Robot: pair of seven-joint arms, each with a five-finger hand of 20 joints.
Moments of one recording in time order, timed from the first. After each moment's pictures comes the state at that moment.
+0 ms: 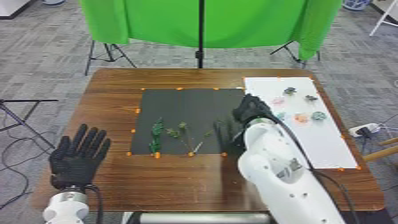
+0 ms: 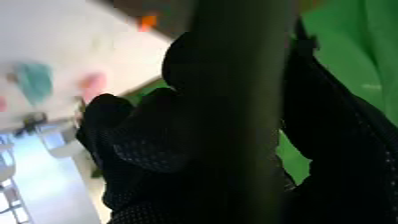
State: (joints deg) left arm 128.3 -63.6 -92.7 -121.2 0.0 13.3 23.5; right arm -83.7 -72.2 59.5 -108.8 -134.2 -7.3 51.8
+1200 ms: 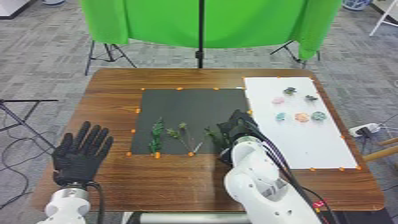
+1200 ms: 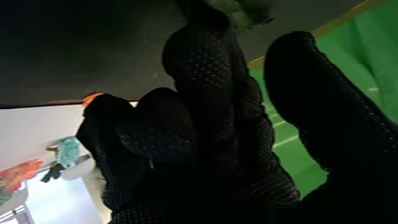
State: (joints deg) left arm 127.0 -63.1 -92.5 -120.8 0.0 14.0 22.5; right arm -88.0 -74.9 56.7 -107.7 -135.3 -1.7 51.6
